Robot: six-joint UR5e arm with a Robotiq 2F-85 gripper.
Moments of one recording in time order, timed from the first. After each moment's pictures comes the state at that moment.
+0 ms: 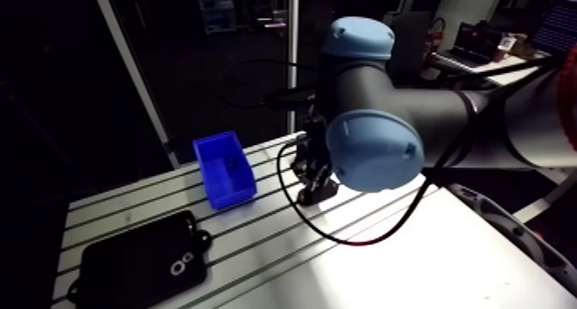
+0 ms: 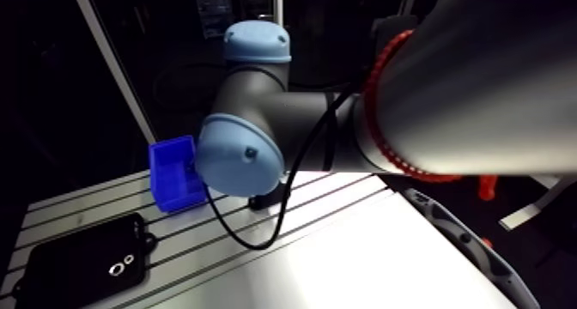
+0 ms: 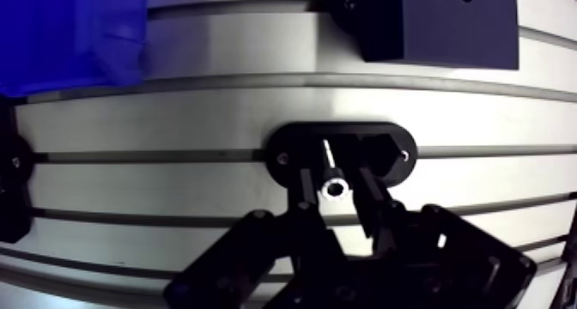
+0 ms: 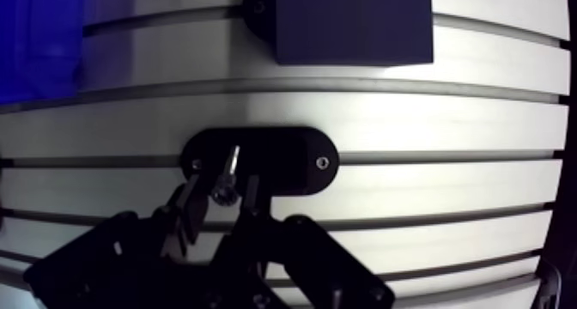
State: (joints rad) arm -0.49 -1.31 2.13 -2.52 -1.51 -2.05
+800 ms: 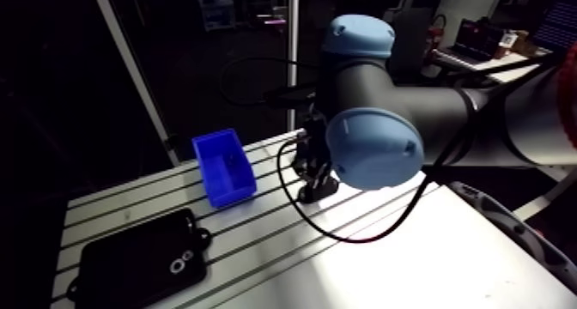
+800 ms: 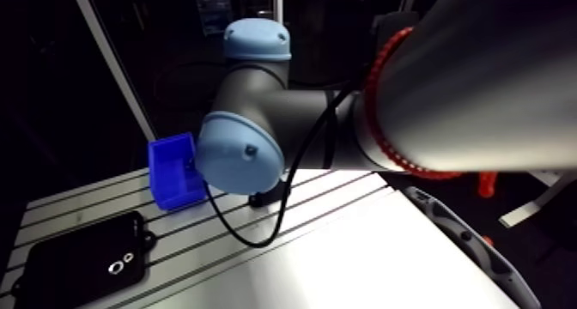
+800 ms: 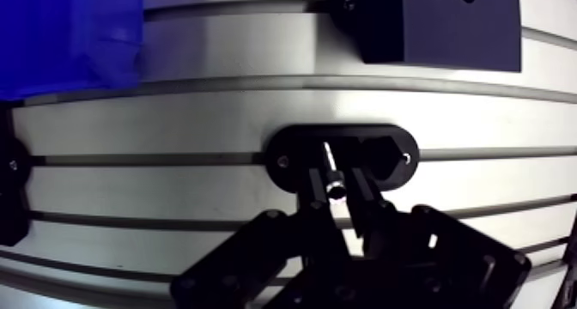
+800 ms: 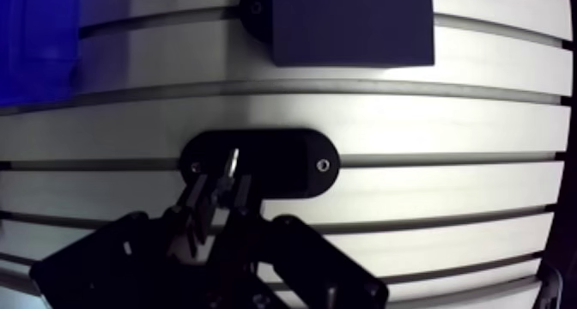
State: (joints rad) arm -0.49 -1.30 2.13 -2.52 -1.51 -2.05
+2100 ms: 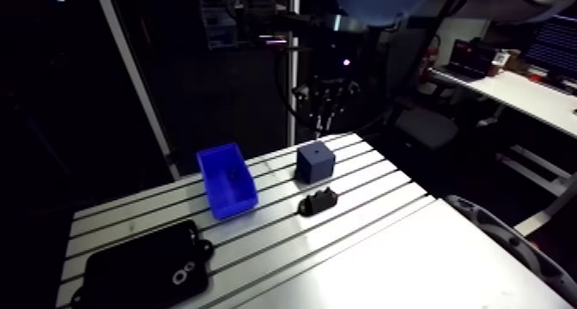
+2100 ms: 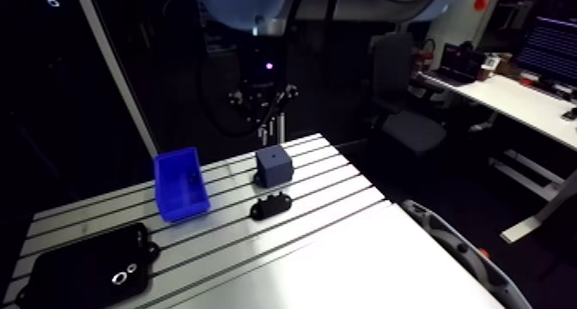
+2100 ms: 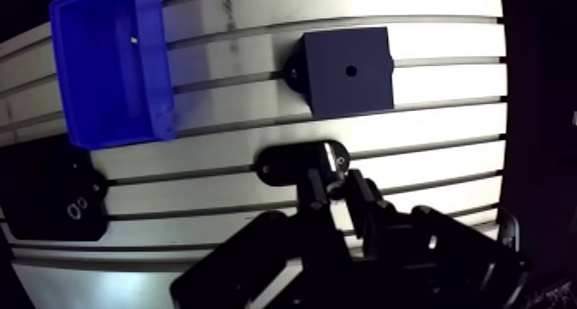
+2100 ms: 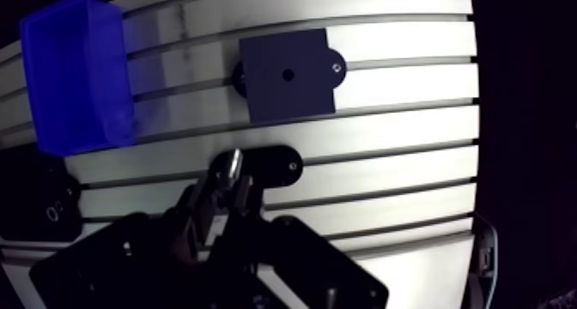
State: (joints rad) arm -0.49 -1.37 1.74 -2.02 -1.52 -1.93
